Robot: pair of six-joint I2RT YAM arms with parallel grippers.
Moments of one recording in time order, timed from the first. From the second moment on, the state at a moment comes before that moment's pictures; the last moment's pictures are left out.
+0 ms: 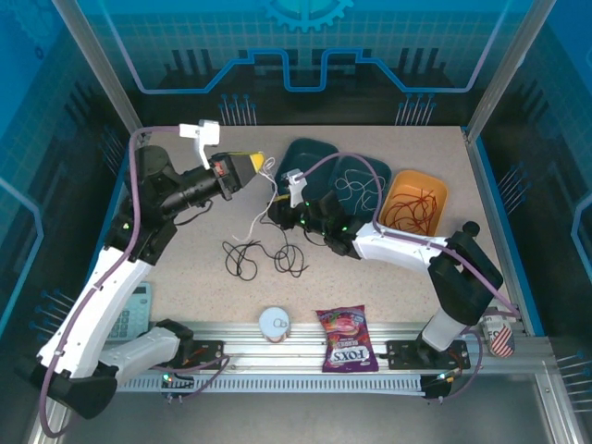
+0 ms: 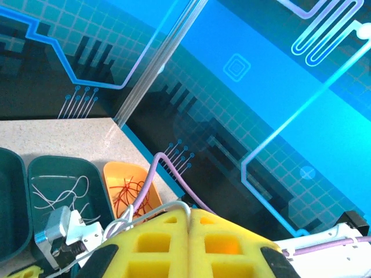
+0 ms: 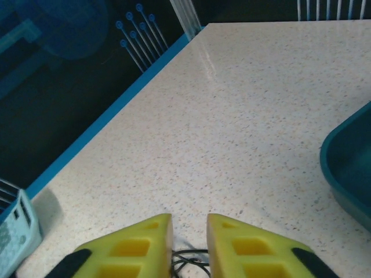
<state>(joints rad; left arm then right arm) -0.34 1.02 1.24 -0.22 0.58 -0.64 0.81 1.65 1.06 0.23 -0.05 0.41</state>
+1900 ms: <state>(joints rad) -0.18 1.03 1.09 0.09 1.18 -0.61 0.81 1.19 1.09 -0.08 -0.30 0.32</state>
